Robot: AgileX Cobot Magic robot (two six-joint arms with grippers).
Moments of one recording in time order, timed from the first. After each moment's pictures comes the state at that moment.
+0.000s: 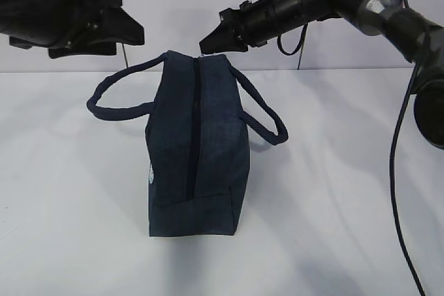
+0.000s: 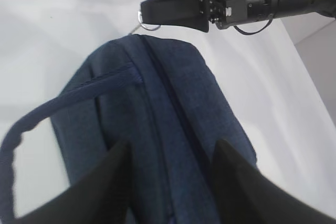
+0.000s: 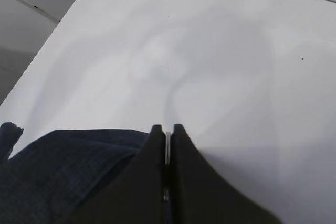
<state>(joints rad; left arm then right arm) -0.41 1.44 -1.09 -0.67 0.48 0.18 0.18 2.65 -2.60 1.02 1.22 -0.62</state>
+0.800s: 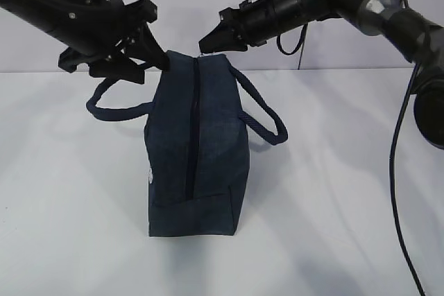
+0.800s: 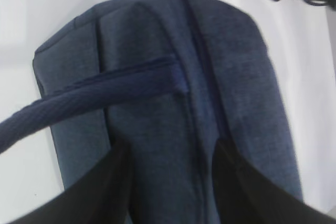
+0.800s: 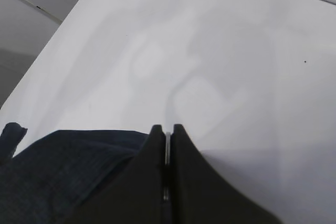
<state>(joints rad) -0.34 1.78 -1.38 -0.69 0.77 0.07 0.18 2.65 -2.60 1.03 1.22 -0.62</state>
